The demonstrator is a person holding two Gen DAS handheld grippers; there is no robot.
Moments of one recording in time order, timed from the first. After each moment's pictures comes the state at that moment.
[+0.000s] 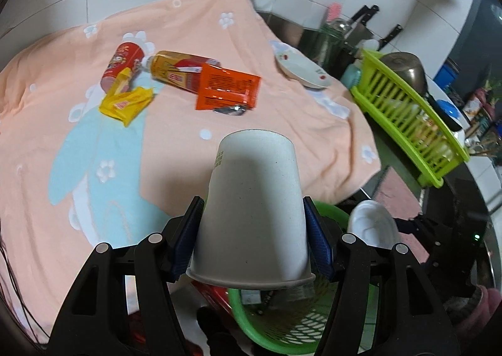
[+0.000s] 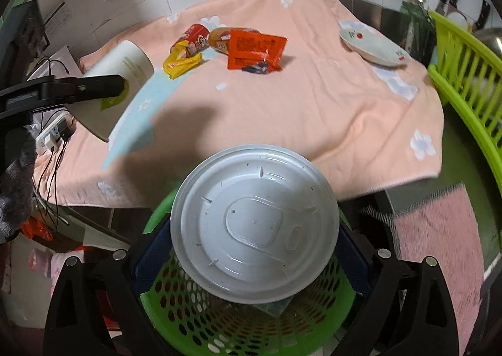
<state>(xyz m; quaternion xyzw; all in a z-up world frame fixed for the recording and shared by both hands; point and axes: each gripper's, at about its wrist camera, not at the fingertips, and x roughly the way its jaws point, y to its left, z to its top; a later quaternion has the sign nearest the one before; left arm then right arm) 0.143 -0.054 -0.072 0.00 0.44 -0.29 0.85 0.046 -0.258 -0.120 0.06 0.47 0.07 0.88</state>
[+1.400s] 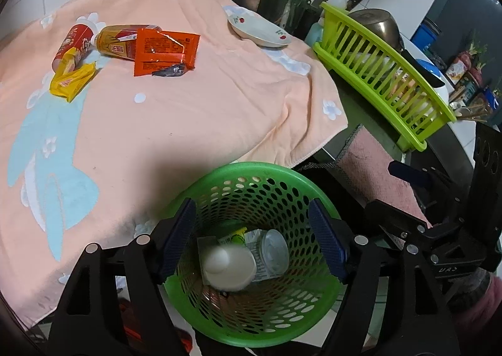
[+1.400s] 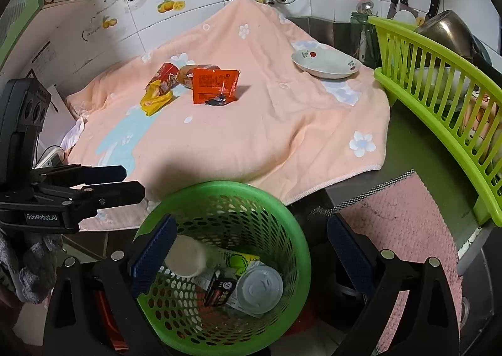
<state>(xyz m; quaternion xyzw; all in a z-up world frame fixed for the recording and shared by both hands) 0.099 -0.117 -0.100 0.03 0.48 -0.34 0.81 0.007 -0.308 -0.089 0.09 0.41 0.01 0.91</state>
